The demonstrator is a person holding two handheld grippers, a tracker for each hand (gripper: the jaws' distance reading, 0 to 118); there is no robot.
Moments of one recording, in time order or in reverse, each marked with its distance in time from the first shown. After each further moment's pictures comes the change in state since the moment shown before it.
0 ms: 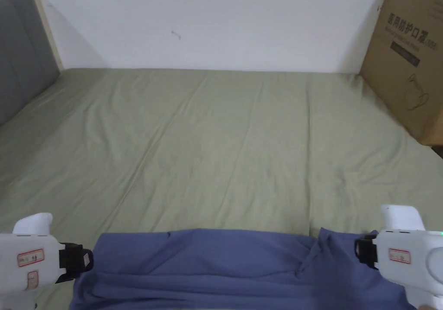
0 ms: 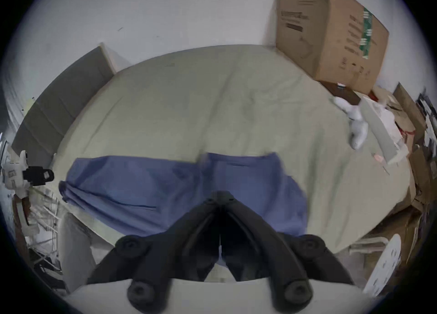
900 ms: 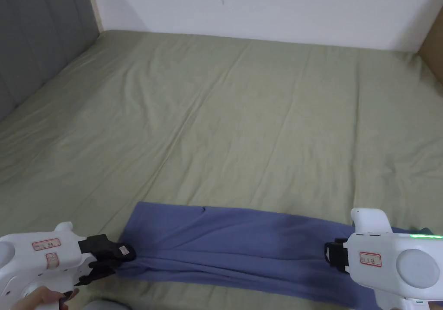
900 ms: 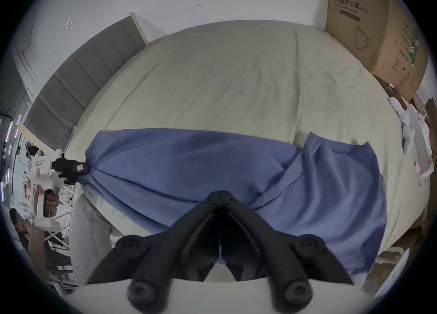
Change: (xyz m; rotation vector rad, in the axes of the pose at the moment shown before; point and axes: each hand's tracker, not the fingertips) left arm -0.093 -0.039 -0.064 -0.128 -0.301 0.619; right arm -0.079 -0.011 -0.051 -0.137 0.136 0.072
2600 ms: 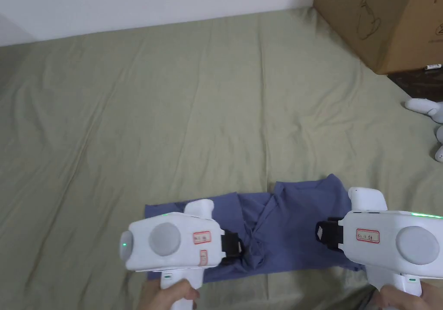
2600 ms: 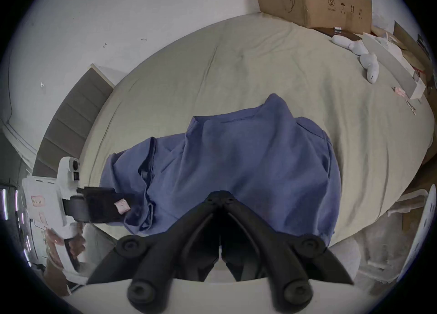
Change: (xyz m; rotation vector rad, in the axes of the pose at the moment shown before) left arm 0.218 -0.202 -0.221 -0.377 0.083 -0.818; right arm 0.128 -0.059 0.041 0.084 -0.011 -0.346
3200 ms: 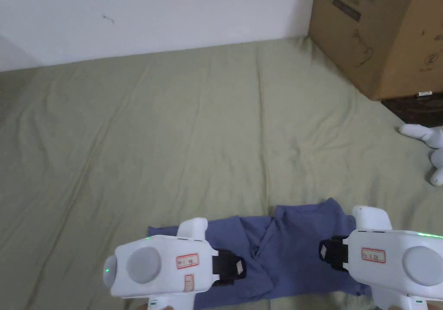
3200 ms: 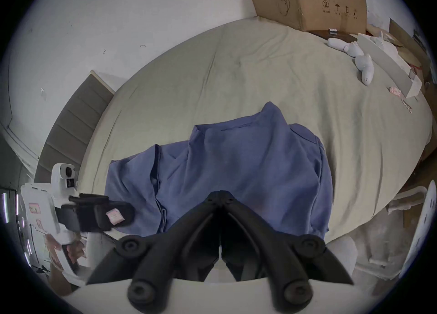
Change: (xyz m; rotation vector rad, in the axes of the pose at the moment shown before) left arm -0.023 -0.002 0.051 0.076 -0.143 0.015; right arm -0.008 0.006 0.015 0.028 -0.001 -0.011
